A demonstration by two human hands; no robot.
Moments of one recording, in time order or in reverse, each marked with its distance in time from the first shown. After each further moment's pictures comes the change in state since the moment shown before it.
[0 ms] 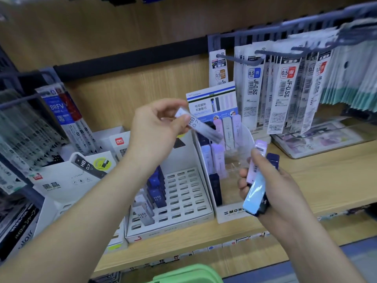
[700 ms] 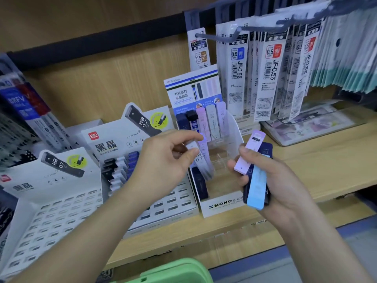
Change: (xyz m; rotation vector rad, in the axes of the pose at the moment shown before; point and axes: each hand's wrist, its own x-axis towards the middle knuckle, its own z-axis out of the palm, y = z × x) left_hand -0.035 -0.044 0.031 0.361 -0.243 0.154; right_hand 0.014 -0.012 -0.023 0.022 -0.075 0.083
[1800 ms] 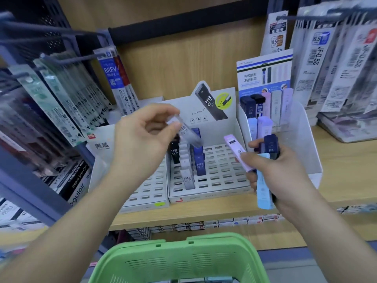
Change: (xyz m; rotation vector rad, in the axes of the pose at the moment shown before) left_hand -0.064 -0.020 -0.113 -0.035 0.407 -0.113; right_hand -0.006 0.067 0.058 -0.479 -0.022 -0.185
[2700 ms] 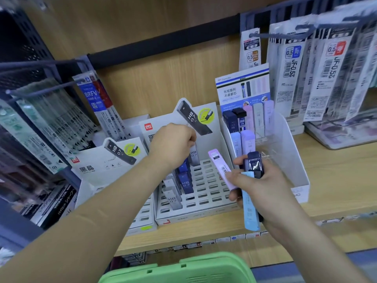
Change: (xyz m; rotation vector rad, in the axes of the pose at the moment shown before) left_hand 0.068 -0.042 0.084 0.931 -0.446 0.200; right_hand 0.003 0.002 -0.008 0.031 -0.038 -0.027
